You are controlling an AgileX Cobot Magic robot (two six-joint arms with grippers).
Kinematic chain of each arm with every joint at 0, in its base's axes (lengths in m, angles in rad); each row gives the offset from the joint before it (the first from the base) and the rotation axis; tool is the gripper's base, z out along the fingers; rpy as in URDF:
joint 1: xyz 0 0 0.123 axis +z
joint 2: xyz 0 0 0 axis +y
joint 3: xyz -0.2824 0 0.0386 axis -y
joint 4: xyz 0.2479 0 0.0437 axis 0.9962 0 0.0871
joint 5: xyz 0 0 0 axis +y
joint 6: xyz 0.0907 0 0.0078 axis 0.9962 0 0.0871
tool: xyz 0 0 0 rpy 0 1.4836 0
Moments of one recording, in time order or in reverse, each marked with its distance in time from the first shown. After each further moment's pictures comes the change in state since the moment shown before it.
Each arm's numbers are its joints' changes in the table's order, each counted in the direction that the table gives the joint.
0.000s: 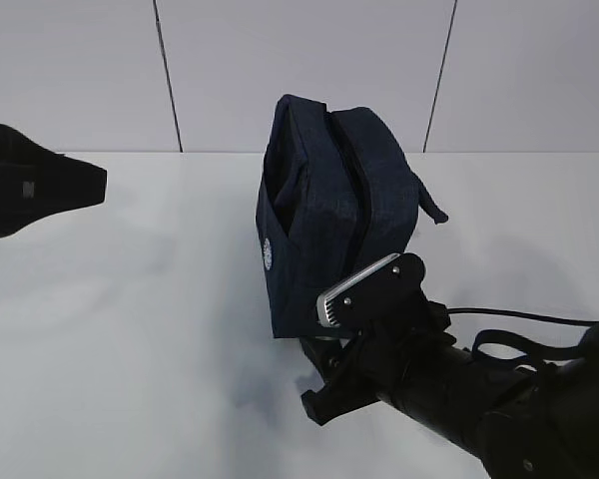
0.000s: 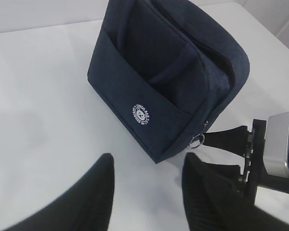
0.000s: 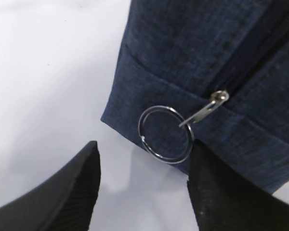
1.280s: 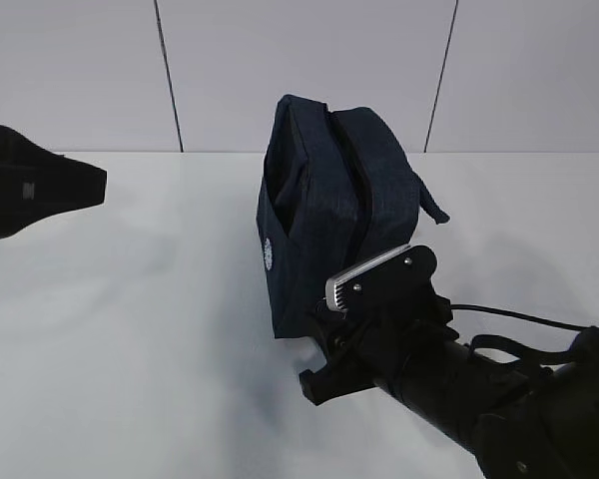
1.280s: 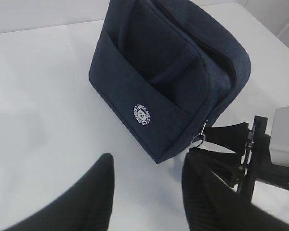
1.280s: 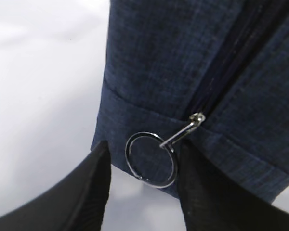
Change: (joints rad) left arm 0.000 0.000 -0.004 0.000 -0.004 0.000; right arm 0.000 0.022 0.000 0.024 -0.104 0.056
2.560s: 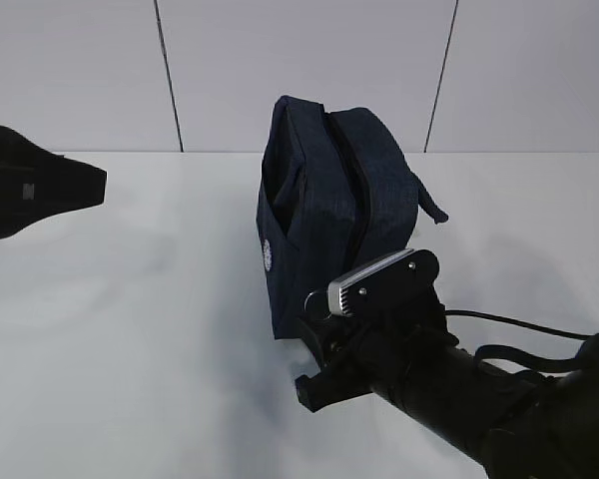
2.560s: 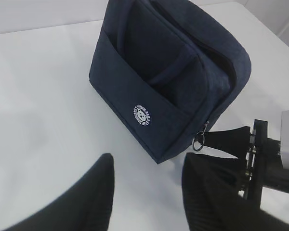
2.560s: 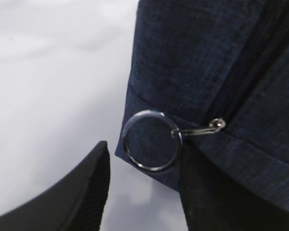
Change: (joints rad) left arm 0.000 0.000 0.000 0.004 0.000 0.000; right arm 0.000 0.000 -0.020 -0.090 -0.055 0.097
